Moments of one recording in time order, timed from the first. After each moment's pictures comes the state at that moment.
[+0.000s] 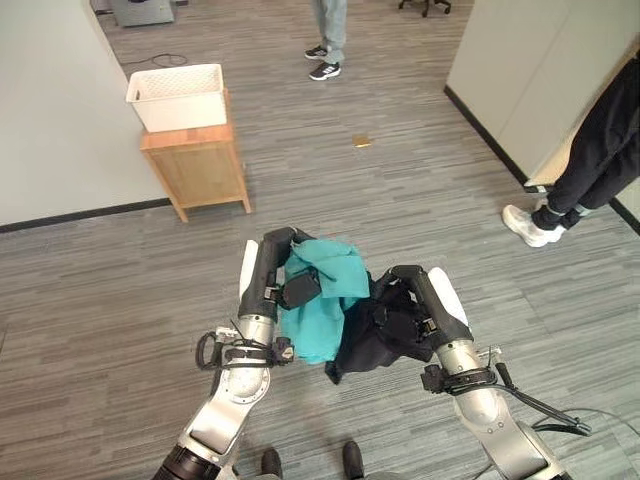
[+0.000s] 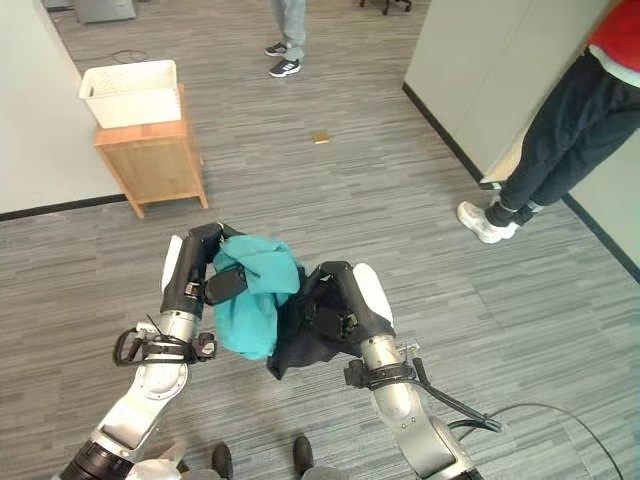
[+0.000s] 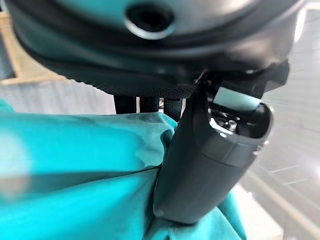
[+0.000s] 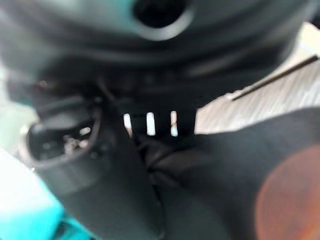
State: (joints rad) left arm -0.08 0.32 -0.42 -0.12 -0.05 -0.11 0.42; right arm 0.05 -0.52 0.32 -0.17 -0.23 -0.10 -0.28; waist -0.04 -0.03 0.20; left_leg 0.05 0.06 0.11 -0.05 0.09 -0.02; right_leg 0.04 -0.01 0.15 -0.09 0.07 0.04
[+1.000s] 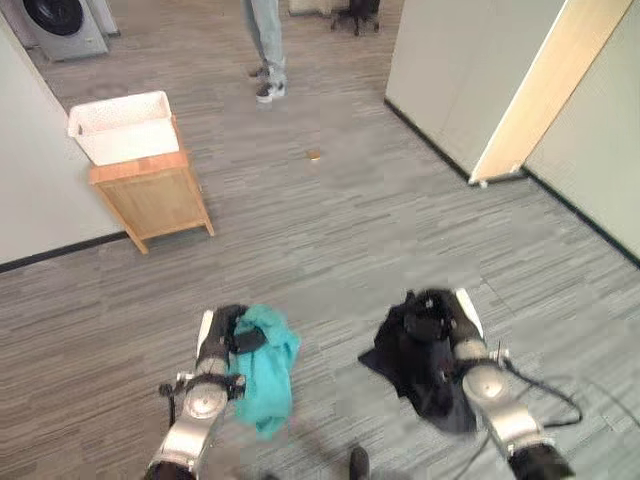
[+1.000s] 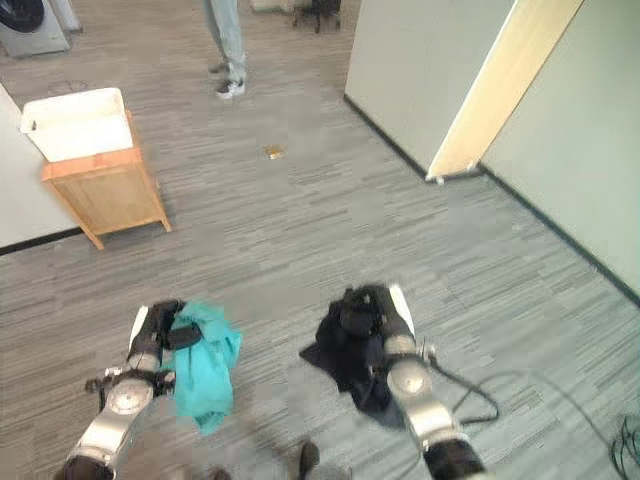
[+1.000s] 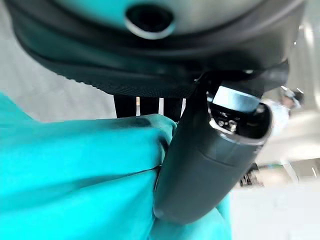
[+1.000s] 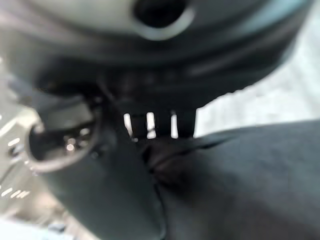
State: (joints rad) left arm -0.13 0.37 -0.19 0.30 -0.03 0.01 0.31; right arm -0.14 -0.51 0.23 0.18 0.02 -0.01 -0.19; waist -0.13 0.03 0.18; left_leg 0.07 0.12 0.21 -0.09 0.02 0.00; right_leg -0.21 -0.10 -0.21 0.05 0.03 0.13
